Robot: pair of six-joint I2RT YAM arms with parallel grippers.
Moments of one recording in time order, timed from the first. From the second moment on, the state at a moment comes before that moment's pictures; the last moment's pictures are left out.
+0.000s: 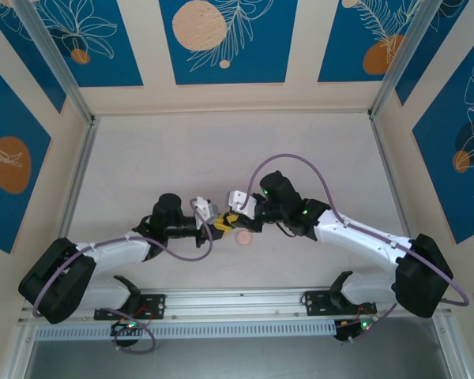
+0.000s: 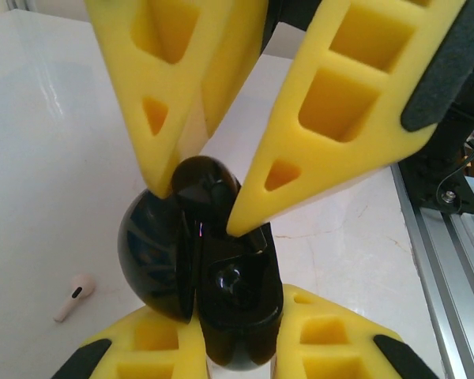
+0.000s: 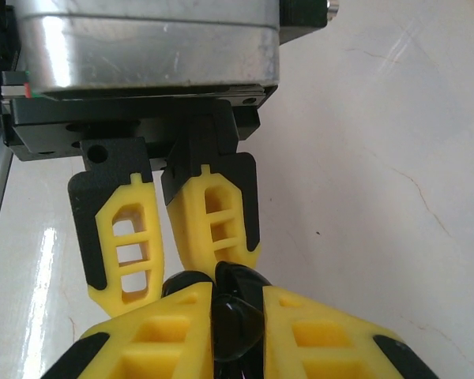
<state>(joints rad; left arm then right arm) -0.63 1.27 0.39 0.51 0.72 0.16 0.81 1.24 0.82 -0.20 -0.39 -0.50</state>
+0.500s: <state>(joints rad) -0.63 1.25 0.39 0.49 0.71 0.15 0.84 1.26 0.84 -0.21 -0.36 -0.57</state>
